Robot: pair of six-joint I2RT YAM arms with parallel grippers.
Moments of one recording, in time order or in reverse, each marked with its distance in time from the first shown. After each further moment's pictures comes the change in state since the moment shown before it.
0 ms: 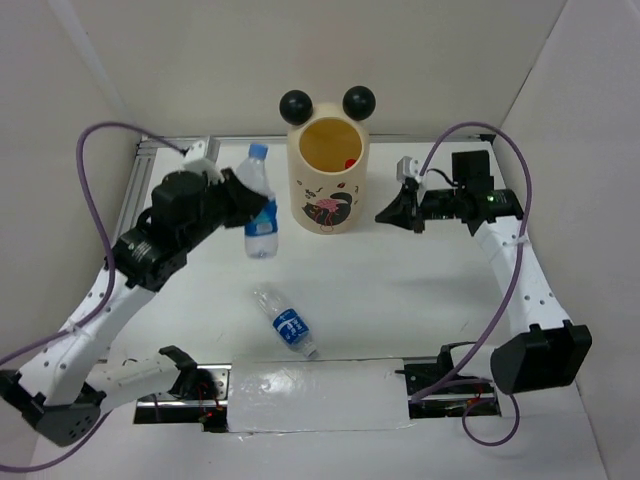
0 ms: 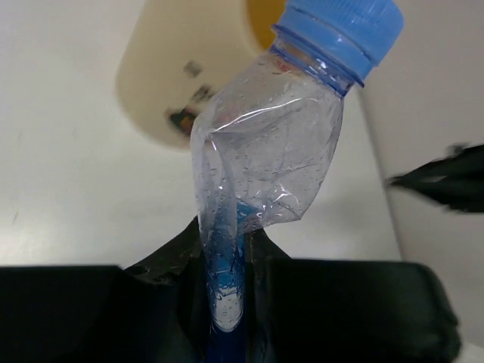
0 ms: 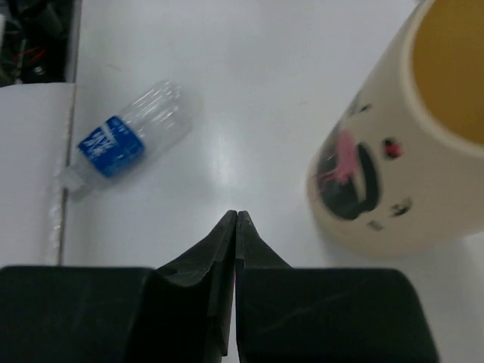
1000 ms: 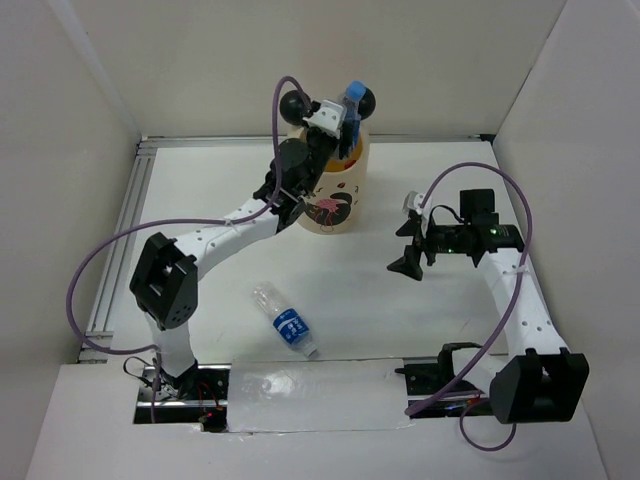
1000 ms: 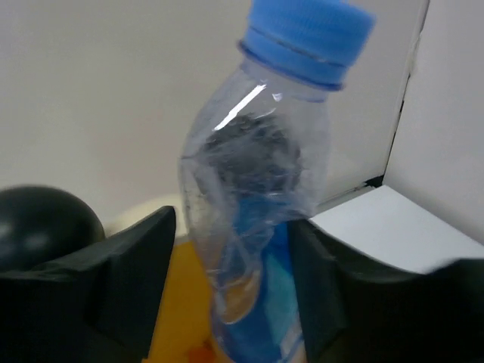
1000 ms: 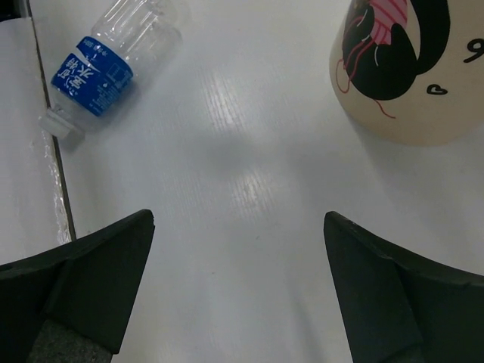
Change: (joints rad) left arm -0.129 0.841 0.346 1.208 -0.131 0.833; right arm -0.093 -0.217 -0.400 -0.005 0.178 0.002
